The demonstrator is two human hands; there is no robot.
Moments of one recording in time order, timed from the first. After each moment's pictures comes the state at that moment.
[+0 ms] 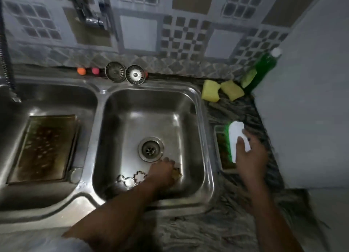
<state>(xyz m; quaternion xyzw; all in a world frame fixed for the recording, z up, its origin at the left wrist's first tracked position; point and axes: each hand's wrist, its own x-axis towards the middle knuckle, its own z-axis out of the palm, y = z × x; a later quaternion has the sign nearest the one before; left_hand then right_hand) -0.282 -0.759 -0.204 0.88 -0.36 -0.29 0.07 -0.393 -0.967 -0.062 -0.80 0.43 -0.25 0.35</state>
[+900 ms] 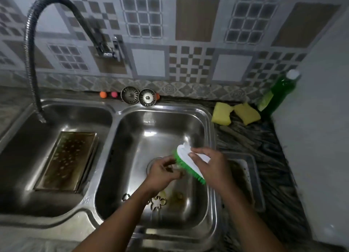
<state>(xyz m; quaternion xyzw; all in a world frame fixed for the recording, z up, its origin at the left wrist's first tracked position) -0.267 -0.798 -0.141 0.70 -0.09 -0.30 0.64 -0.333 -0.972 -0.077 -0.85 0.19 -0.08 0.48</state>
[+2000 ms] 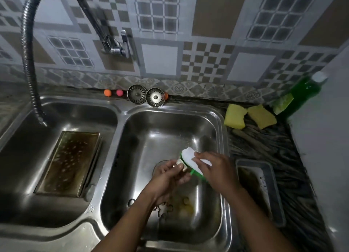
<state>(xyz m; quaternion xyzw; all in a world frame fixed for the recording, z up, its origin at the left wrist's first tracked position) -0.240 -0.779 -0.143 0.44 0.11 -0.42 0.79 -0.290 -0.961 -0.112 -0.93 0.08 -0.15 0.32</state>
